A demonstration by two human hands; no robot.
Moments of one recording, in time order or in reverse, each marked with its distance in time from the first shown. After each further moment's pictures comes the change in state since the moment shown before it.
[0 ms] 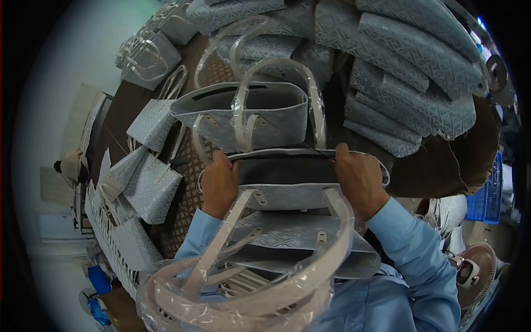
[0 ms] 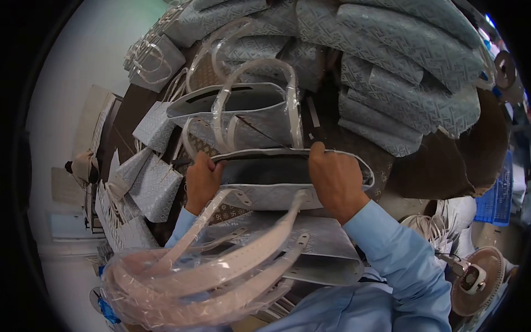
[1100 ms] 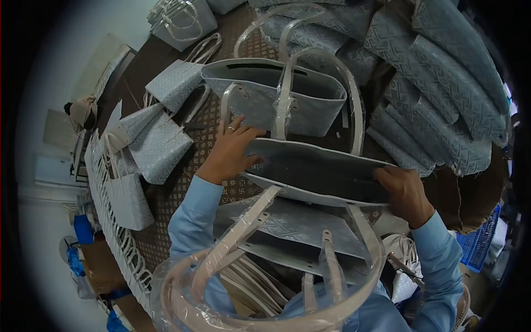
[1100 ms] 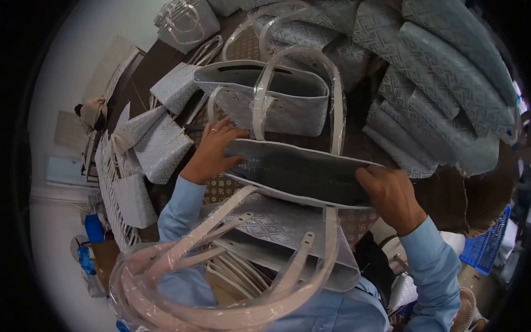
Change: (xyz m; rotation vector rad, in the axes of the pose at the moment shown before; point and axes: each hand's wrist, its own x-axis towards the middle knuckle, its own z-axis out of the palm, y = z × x) left_hand 0.000 -0.027 -0.023 0.041 -0.263 0.282; right_hand -0.008 0.059 -0.034 0.112 -0.105 -0.574
